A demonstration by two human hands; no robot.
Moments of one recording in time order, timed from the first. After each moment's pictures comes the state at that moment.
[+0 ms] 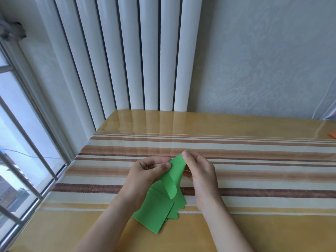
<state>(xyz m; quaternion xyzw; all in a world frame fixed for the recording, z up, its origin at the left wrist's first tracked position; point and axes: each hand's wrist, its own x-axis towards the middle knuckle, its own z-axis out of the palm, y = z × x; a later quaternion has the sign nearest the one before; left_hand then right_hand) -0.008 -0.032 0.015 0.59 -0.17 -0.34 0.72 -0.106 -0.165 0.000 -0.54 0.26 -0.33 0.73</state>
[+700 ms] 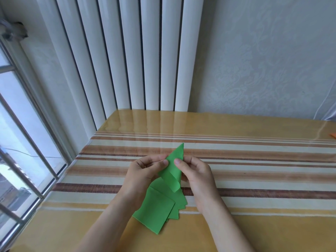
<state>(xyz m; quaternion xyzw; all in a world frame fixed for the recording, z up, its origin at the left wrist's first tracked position) -0.005 -0.031 0.013 0.55 -0.14 -0.33 0.75 -0.110 -0.159 0.007 -0.56 0.24 -0.24 0.75</state>
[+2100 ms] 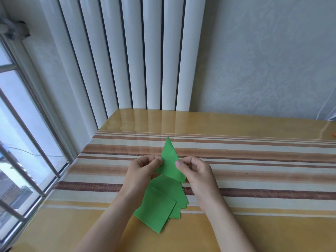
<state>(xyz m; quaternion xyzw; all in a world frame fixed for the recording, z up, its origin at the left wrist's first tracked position) -0.003 -0.031 0.009 0.62 -0.12 -0.28 0.72 -0.109 -0.165 -0.001 -0.65 0.24 -0.24 0.68</state>
